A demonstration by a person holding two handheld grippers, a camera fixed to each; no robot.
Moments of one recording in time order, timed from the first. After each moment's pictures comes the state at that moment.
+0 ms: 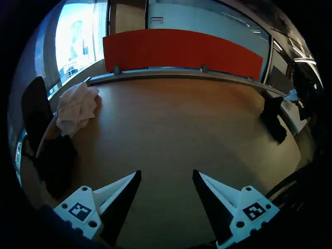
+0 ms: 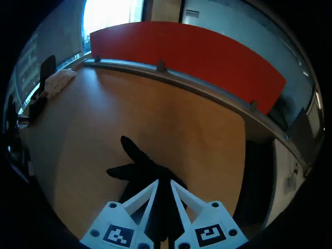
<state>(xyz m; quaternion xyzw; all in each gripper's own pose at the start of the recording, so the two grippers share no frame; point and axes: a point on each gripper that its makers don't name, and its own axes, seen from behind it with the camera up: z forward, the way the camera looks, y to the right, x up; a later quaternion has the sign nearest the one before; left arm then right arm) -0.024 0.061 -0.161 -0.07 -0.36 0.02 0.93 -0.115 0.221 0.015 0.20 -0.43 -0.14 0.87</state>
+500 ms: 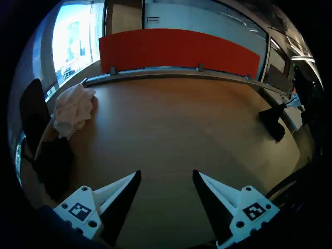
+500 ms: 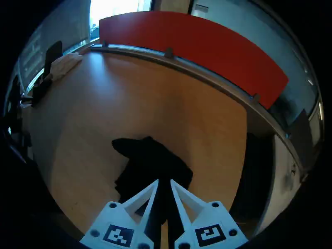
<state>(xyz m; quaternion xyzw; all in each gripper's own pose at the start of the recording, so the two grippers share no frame) -0.025 0.068 -0.160 -0.08 -0.36 0.02 0.93 -0.132 0.246 -0.039 0.21 -0.46 -0.18 0.85</state>
